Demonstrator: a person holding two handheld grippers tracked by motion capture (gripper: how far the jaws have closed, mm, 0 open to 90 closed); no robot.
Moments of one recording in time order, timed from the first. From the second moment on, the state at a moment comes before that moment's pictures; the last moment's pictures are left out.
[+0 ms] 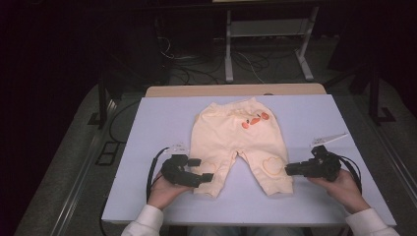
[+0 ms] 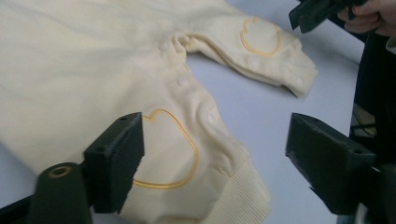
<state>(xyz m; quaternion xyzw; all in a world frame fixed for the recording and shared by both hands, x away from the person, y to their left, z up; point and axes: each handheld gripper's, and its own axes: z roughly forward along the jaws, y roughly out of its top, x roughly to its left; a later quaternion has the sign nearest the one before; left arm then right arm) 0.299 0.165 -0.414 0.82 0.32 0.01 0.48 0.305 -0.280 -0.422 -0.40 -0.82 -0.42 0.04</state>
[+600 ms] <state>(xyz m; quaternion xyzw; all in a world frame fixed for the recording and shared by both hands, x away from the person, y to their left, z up) 0.298 0.207 -0.408 0.79 0.36 0.06 0.50 0.297 -0.295 -0.406 -0.42 -0.78 -0.45 -0.06</state>
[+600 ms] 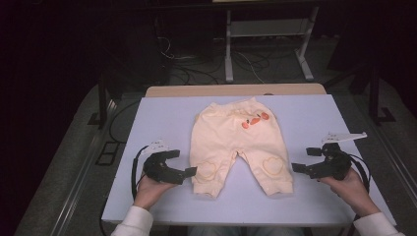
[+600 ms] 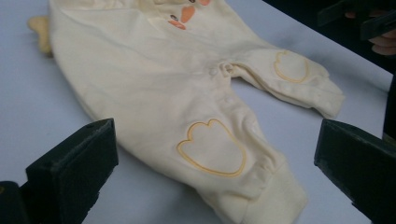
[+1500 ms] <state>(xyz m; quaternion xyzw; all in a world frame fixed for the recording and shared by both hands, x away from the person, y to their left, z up) 0.277 0.239 -0.420 0.78 0.36 0.09 0.50 0.274 -0.318 -0.431 -0.43 -0.76 -0.48 -0.11</state>
